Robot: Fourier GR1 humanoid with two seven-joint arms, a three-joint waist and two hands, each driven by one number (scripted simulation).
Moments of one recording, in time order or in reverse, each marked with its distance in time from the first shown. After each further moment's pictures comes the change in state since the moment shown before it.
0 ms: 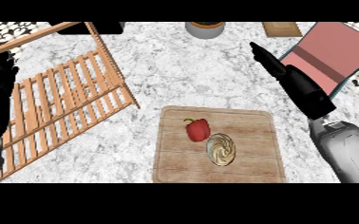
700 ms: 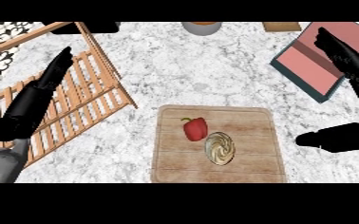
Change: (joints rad) left arm -0.053 -0.010 -0.175 -0.110 -0.083 -0.244 -0.123; right arm 0.165 -0.160 -0.228 -0.269 0.032 0.024 -0.201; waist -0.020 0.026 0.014
